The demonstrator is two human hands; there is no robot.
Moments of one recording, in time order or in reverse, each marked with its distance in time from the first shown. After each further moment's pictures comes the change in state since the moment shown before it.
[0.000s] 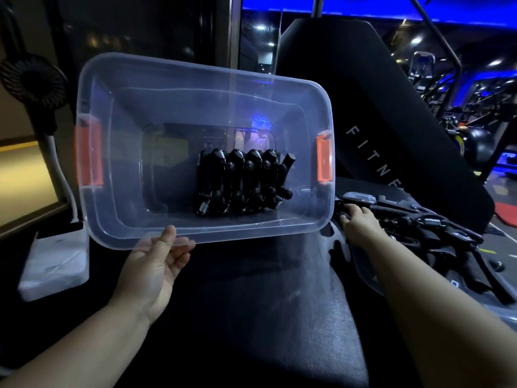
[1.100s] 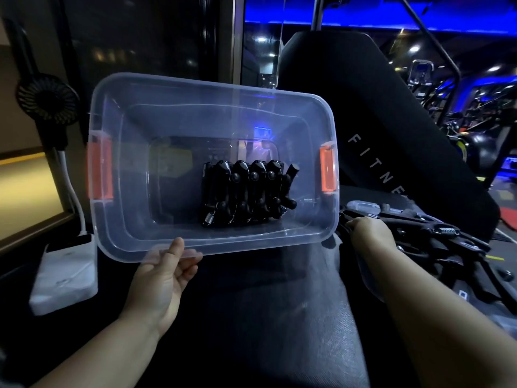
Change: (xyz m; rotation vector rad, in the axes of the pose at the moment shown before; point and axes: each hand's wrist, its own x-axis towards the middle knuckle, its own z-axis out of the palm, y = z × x) left_hand 0.006 -0.004 -0.003 0.002 -0.003 0.004; right_hand 0.000 -0.009 -0.011 -0.295 0.053 -0.044
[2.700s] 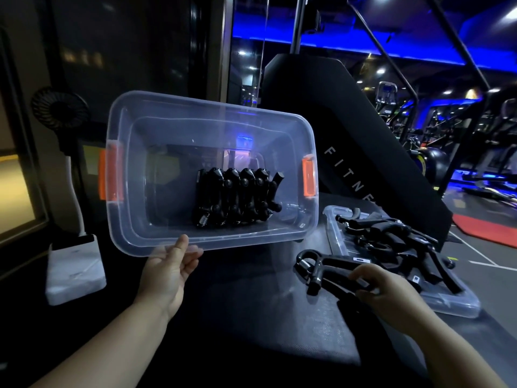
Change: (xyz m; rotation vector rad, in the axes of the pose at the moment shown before) left_hand -0.009 0.009 0.002 0.022 -0.018 -0.063; right_hand -0.182 0.050 -0.047 0.252 -0.072 -0.179
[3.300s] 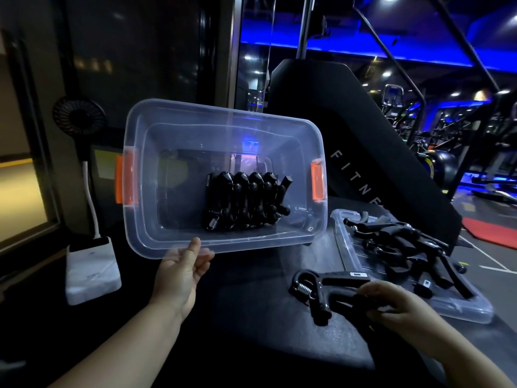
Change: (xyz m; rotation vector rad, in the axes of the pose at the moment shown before) left_hand -0.004 0.003 0.001 -0.016 0.004 -0.008; right_hand -0.016 0.015 0.006 0.276 -0.114 -0.062
